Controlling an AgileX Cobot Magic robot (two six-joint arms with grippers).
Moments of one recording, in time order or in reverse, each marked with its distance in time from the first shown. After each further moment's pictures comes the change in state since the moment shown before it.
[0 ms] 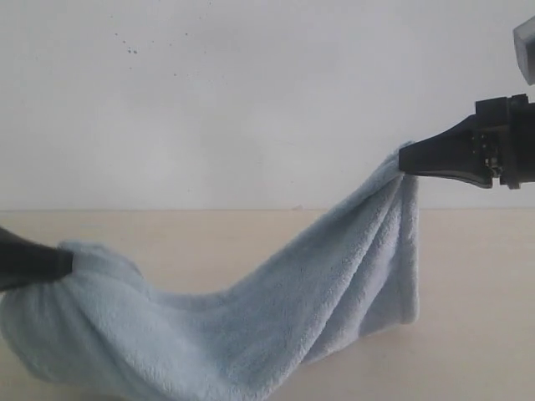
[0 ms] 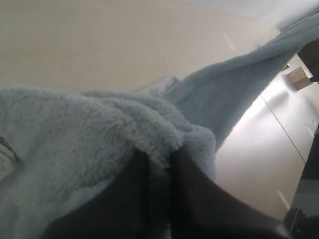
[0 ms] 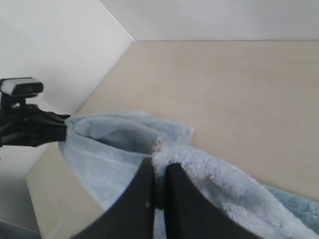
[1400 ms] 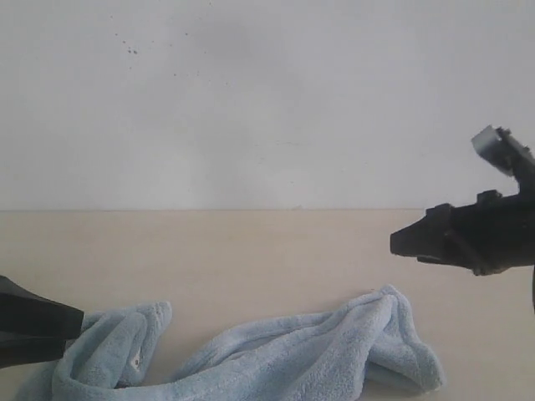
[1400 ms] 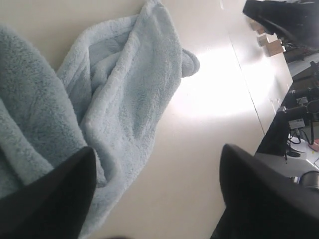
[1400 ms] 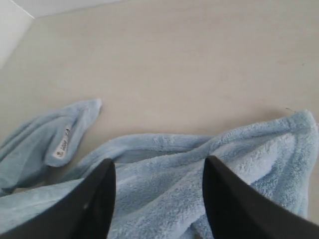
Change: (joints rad) left arm 0.000 -0.017 0.143 0.073 0.061 -0.089; right arm 0.079 0.077 0.198 0.002 0.376 -0.100
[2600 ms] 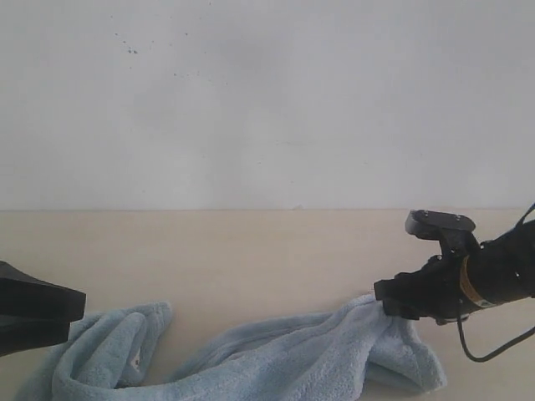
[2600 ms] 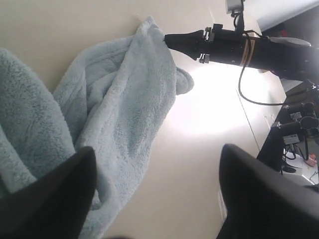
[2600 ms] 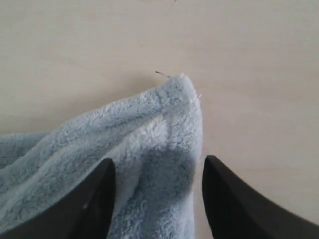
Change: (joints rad) left arm 0.000 0.000 0.000 -0.065 -0.002 0.017; right arm 0.179 0.346 -0.101 0.003 0.517 -0.018
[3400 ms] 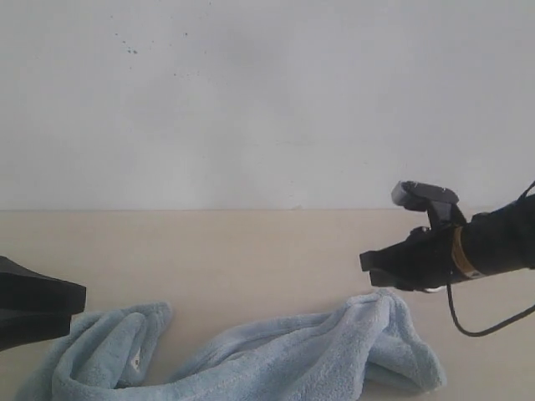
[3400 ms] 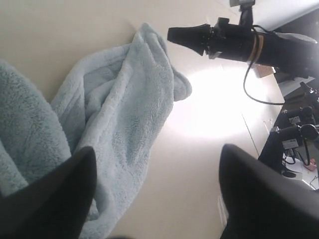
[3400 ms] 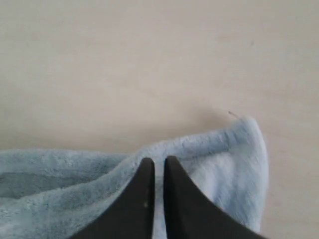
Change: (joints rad) left arm 0.000 0.000 0.000 -0.027 0.000 0.019; right arm 0.000 -0.043 -0.068 0.001 -0.167 -0.026
